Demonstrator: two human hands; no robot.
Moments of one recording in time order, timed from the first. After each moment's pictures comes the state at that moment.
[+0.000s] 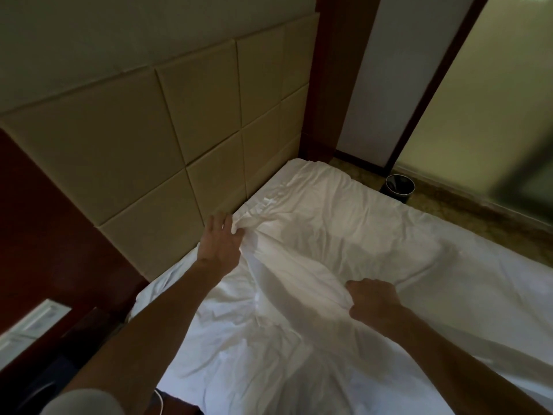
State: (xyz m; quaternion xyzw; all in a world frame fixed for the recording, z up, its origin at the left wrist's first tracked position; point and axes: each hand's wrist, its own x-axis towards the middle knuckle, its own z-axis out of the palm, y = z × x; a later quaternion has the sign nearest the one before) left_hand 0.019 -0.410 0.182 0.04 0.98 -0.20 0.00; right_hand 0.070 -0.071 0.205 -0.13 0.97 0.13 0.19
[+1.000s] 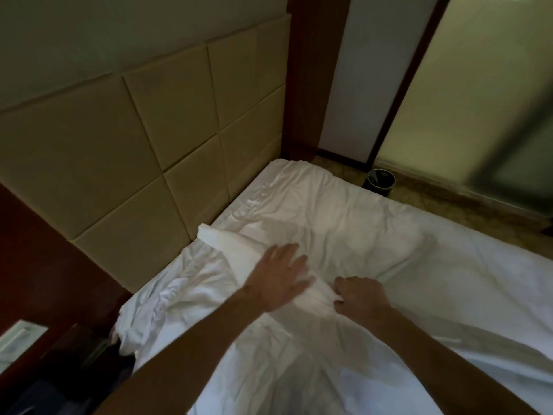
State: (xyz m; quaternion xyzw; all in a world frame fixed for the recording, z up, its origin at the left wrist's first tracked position) left_hand 0.056 -0.275 0.168 0.30 0.95 0.04 -0.06; right_hand 0.082 -0.048 0.195 -0.12 0.98 0.07 0.15
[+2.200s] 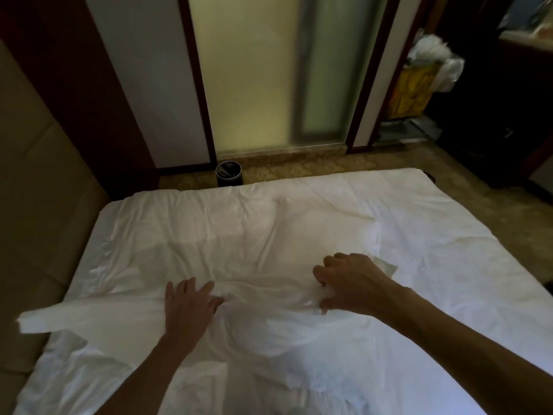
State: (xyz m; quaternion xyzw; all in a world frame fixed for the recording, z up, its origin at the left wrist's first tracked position) left_hand 0.023 -0.161 0.118 0.31 0.95 0.00 0.01; right_hand 0.226 0.113 0.289 0.01 1.00 0.06 0.07
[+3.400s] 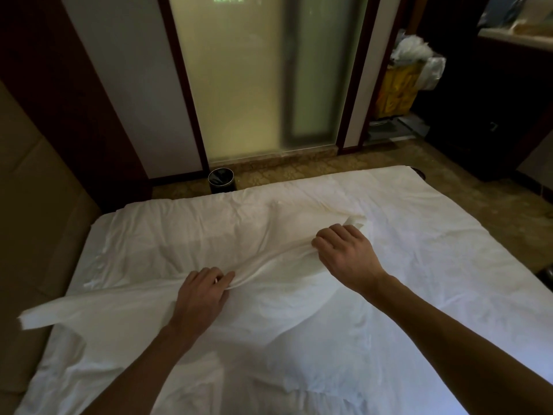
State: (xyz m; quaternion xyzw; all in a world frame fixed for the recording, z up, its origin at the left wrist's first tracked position) left_hand 0.027 -0.124 0.159 0.53 0.81 0.12 -0.21; right_hand 0.220 0.162 0.249 0.00 0.94 0.14 -0.32
